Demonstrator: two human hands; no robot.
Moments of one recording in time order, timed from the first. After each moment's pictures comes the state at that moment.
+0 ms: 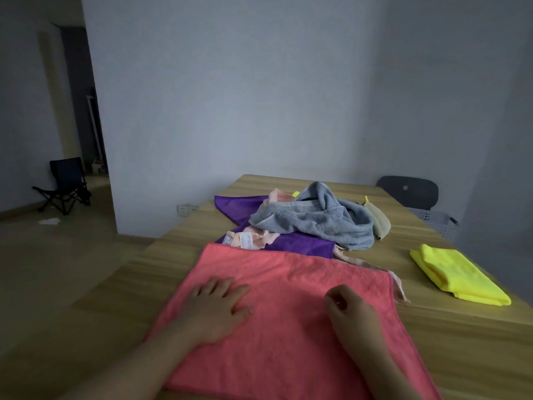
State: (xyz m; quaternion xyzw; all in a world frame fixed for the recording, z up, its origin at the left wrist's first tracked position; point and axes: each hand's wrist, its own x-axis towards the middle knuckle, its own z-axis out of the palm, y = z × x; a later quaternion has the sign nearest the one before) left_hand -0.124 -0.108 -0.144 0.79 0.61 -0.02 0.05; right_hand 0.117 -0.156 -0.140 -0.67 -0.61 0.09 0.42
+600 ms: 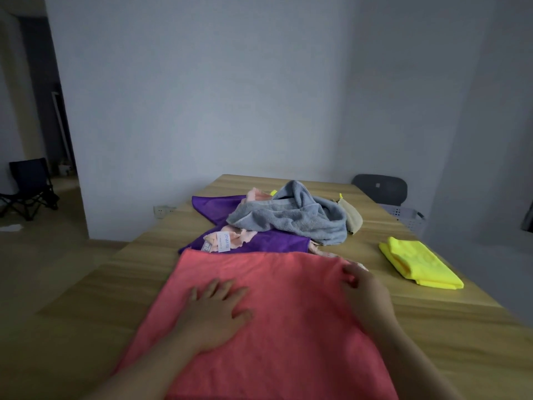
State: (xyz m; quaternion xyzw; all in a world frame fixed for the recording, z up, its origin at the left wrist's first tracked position) left_hand -0.091 -0.119 -0.149 0.81 0.58 0.01 0.04; right_hand 0.168 -0.162 -0.109 -0.72 -0.57 0.05 0.40
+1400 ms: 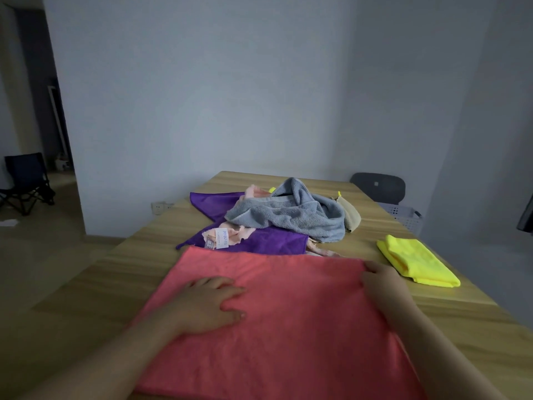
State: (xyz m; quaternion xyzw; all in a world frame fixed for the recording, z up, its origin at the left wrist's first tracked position) left_hand -0.108 -0.112 -0.130 0.84 0.53 -0.01 0.08; right_hand 0.192 -0.163 -0.092 -0.77 -0.49 0.15 0.38
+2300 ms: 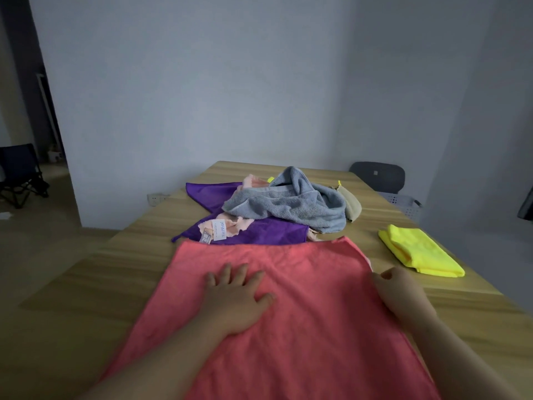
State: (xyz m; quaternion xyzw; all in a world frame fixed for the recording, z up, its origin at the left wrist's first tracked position) left_hand -0.051 -0.104 -0.154 0.80 0.59 0.01 0.05; right_hand 0.218 -0.162 -0.113 -0.84 -0.43 0.17 0.30
